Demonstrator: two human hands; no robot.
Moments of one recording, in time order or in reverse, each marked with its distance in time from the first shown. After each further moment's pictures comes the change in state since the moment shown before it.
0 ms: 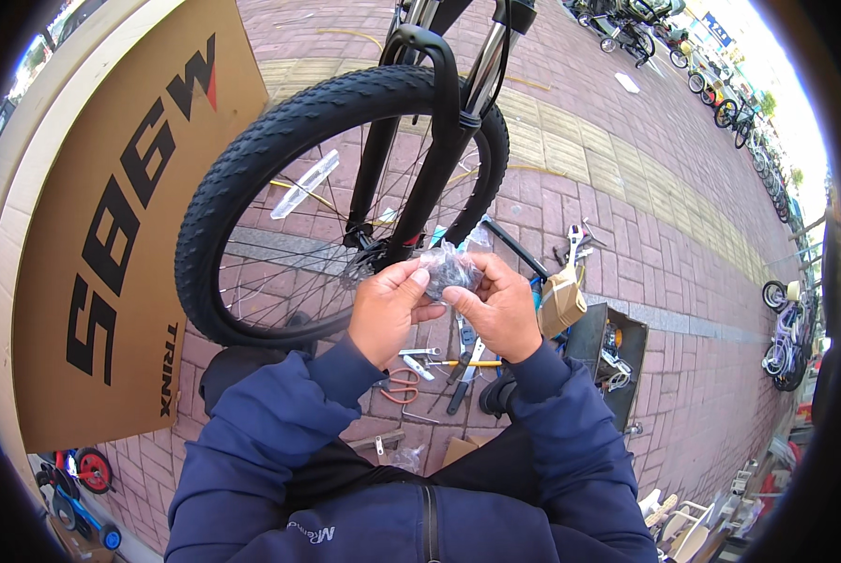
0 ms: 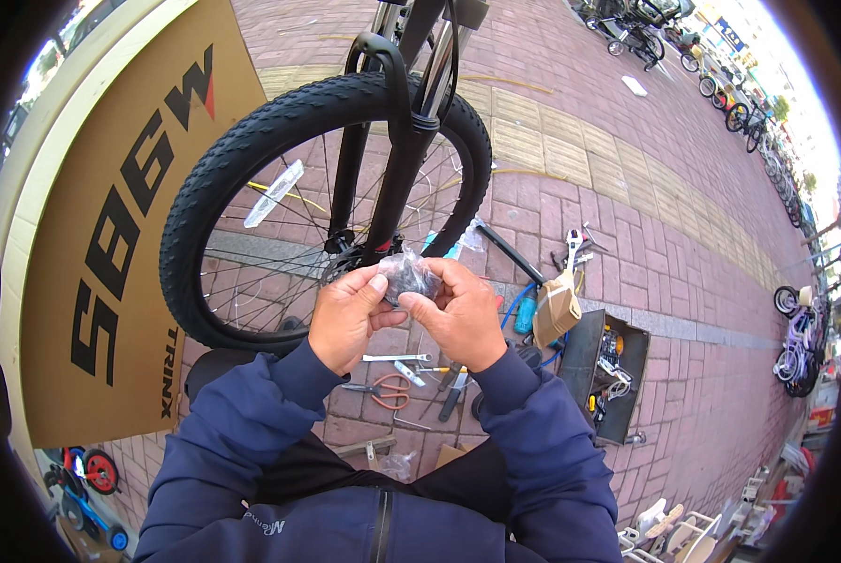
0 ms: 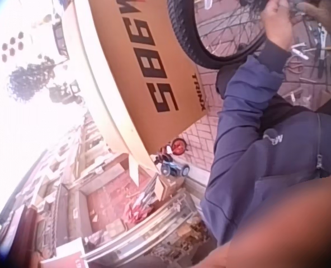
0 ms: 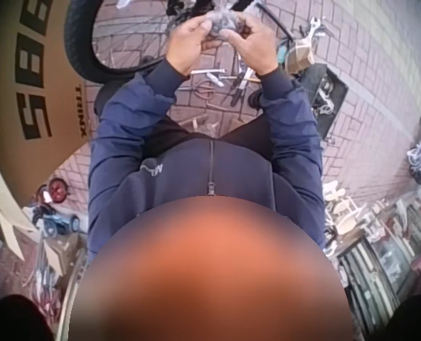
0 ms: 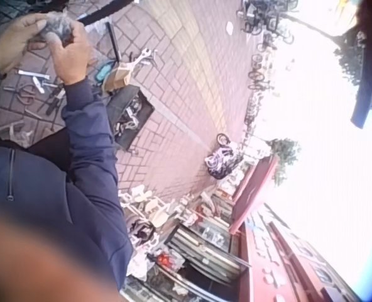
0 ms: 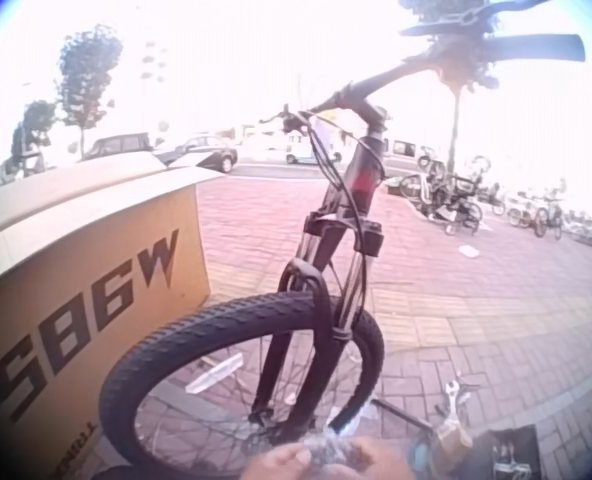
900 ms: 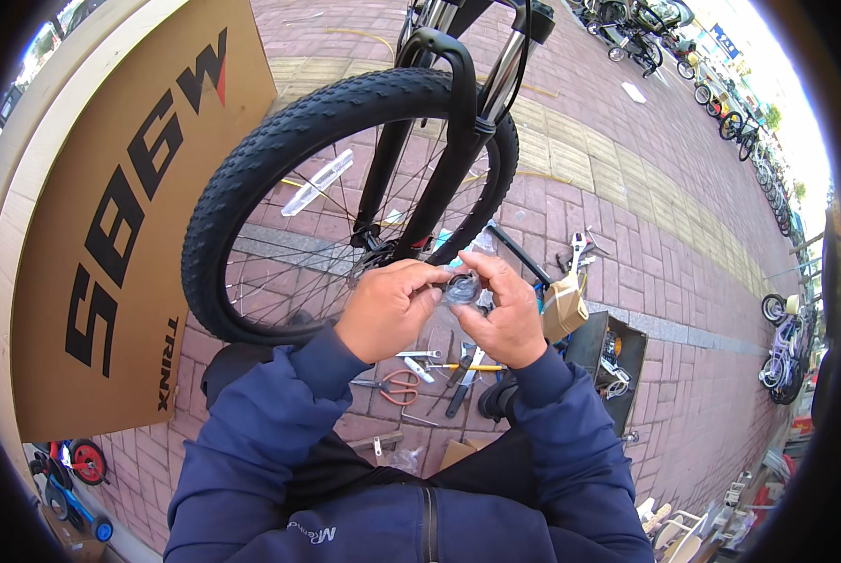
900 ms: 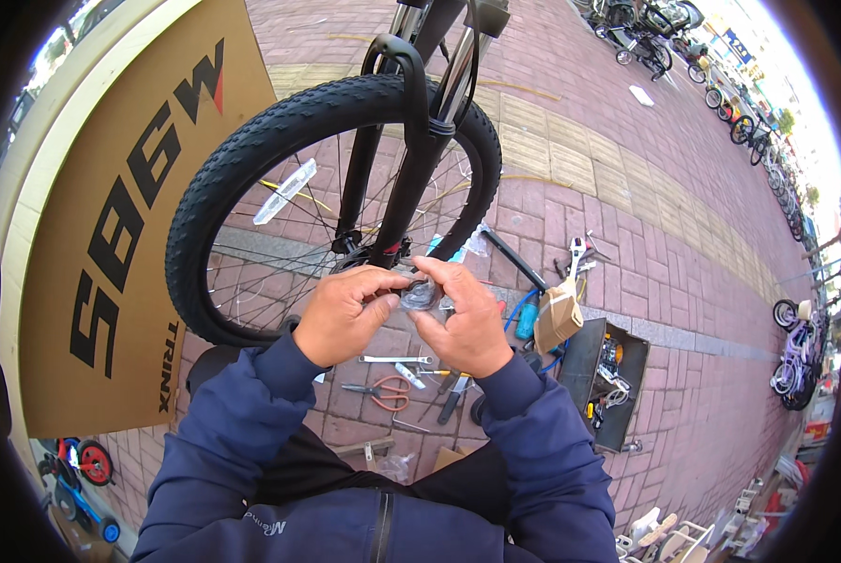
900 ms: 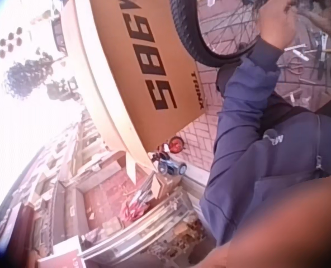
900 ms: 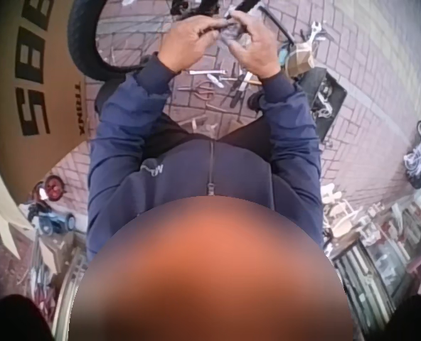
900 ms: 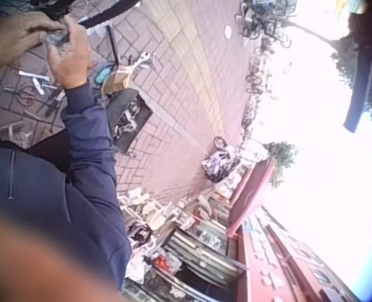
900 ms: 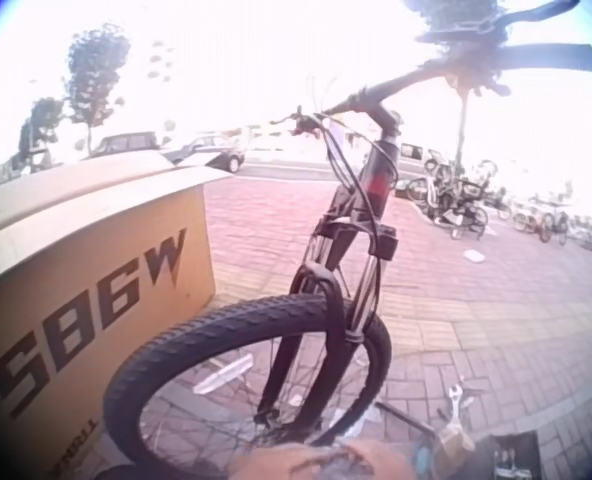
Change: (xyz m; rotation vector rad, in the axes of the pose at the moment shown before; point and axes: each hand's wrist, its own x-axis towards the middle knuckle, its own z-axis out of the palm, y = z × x) left_hand -0.006 0.040 -0.006 1.033 -0.148 0.647; right_hand 0.001 -0.014 0.000 -0.518 0.014 -0.423
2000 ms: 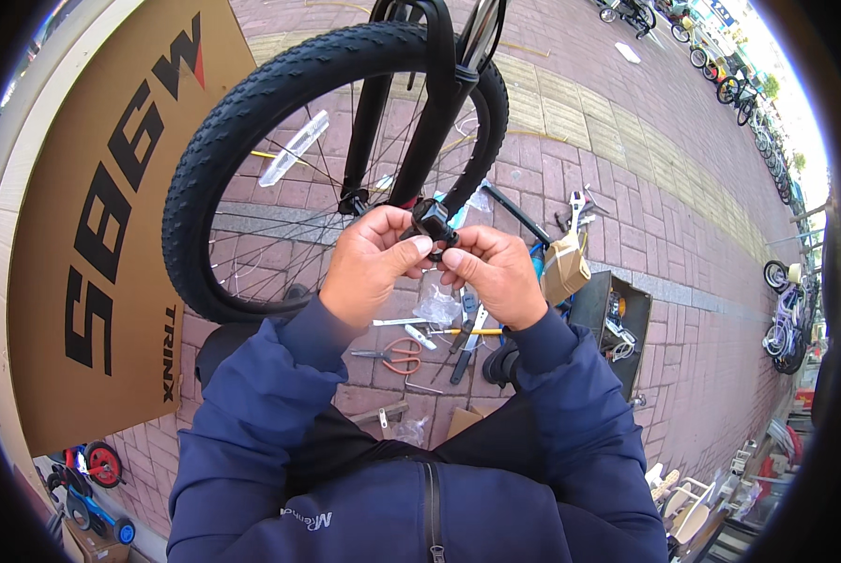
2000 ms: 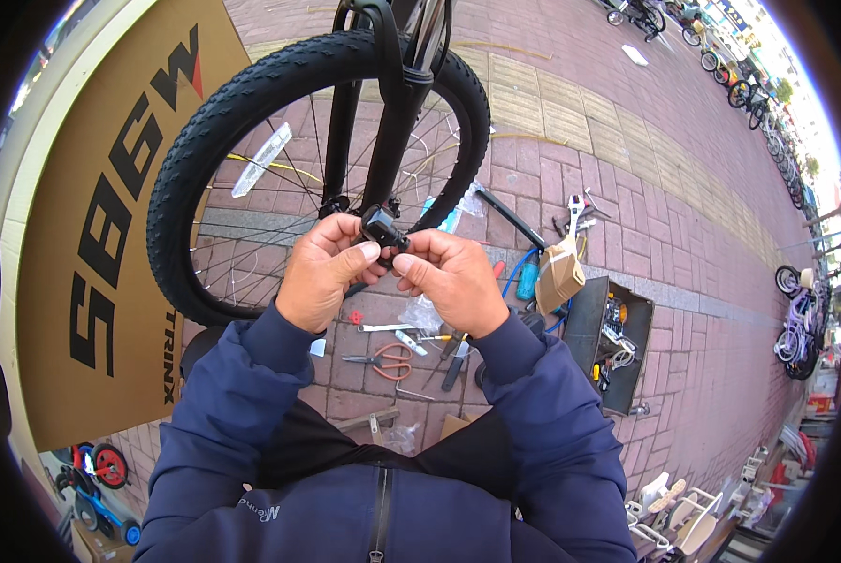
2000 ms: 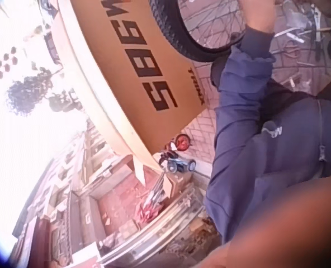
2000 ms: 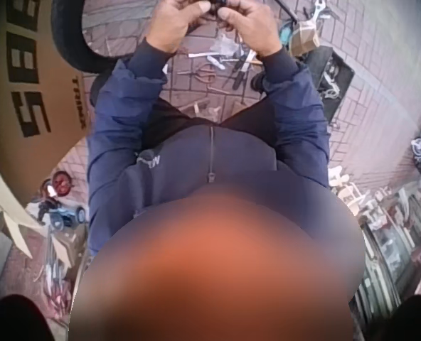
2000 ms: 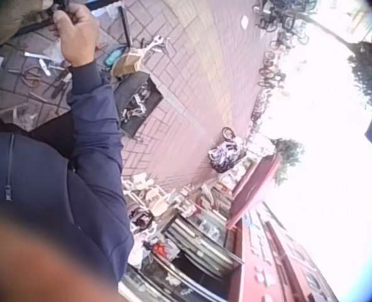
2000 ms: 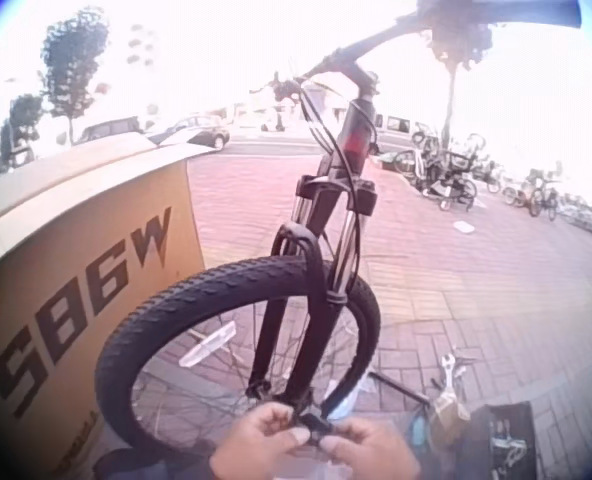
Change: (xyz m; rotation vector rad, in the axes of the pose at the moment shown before) left_hand 0.000 -0.009 0.004 -0.813 0.008 -0.489; right_hand -0.001 0.000 0.006 0.706 -0.107 0.598
